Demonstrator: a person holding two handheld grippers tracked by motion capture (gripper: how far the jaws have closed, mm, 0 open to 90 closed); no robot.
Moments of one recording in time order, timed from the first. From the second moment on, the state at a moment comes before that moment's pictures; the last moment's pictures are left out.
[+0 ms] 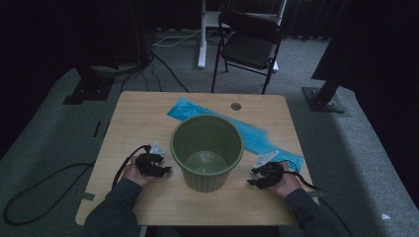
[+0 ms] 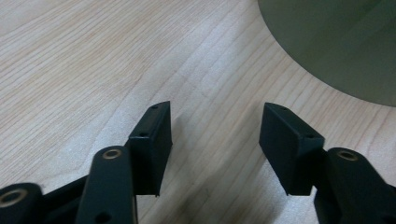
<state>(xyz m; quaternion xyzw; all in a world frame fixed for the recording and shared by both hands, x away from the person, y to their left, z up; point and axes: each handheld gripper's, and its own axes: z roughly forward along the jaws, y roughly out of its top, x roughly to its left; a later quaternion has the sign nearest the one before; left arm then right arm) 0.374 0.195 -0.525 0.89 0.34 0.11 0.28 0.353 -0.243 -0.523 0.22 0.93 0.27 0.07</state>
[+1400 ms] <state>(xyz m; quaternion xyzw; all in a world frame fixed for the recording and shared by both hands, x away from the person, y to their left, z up) 0.361 0.190 -0.488 0.86 0.33 0.13 0.38 0.366 -0.210 -0.478 0.22 0.90 0.36 0.13</state>
